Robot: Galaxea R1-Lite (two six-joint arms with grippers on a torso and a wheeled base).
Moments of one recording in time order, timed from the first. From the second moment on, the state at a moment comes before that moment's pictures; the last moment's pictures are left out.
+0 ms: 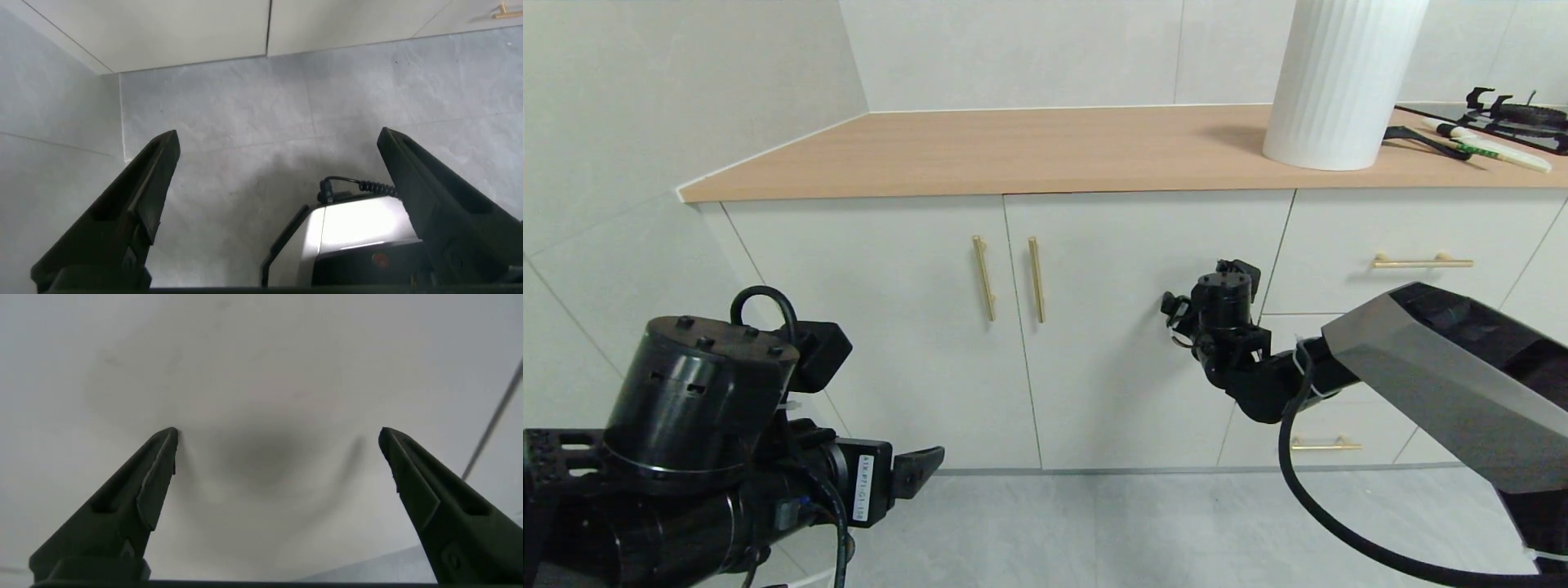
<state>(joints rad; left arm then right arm) -0.62 1.39 -0.70 0.02 0.36 -0.34 0.44 2.42 -1.47 -0.78 -0.53 0.52</state>
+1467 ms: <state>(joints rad) -0.53 1.01 -0.68 0.00 0.38 -0.26 0.47 1.13 -0.67 -0.34 -0.24 0.23</state>
